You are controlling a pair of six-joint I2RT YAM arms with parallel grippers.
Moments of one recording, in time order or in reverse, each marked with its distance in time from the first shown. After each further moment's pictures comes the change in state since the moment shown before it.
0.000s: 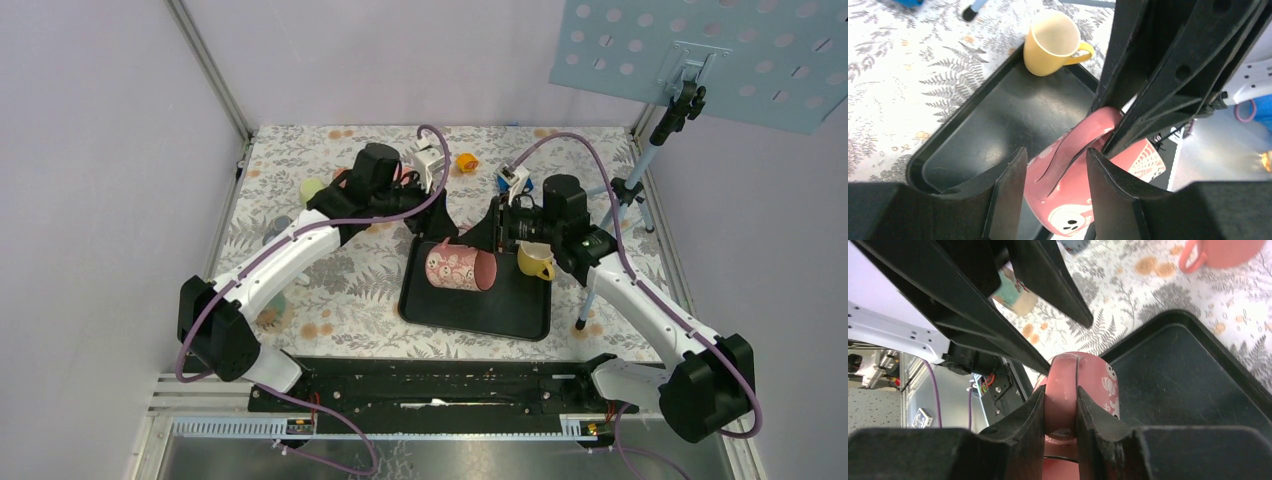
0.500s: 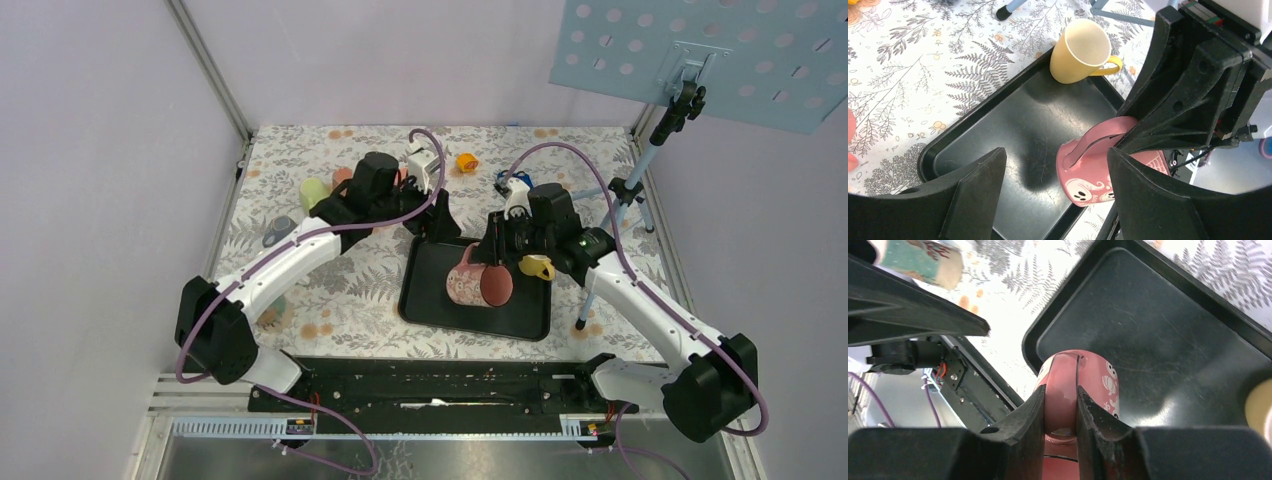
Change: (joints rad) left arm 0.003 -0.016 -0.100 0.135 -0.134 -0.097; right arm 0.071 -0.001 0.040 -0.356 0.298 -0.063
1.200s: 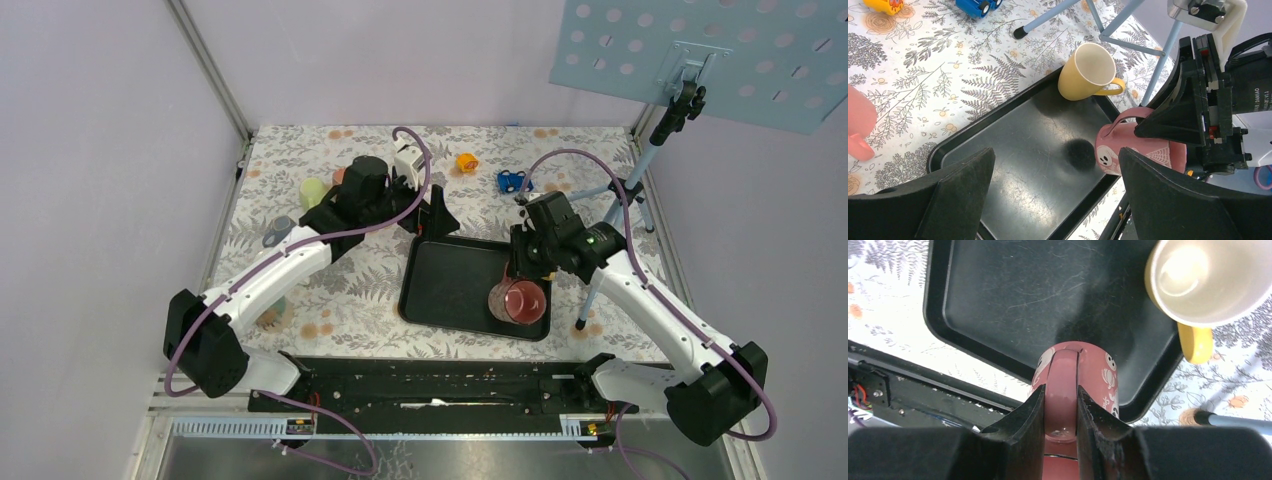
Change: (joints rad) left arm 0.000 -0.081 -0.066 0.083 -0.102 -0.095; right arm 0.035 -0.020 0.110 -0.455 0.398 0.069
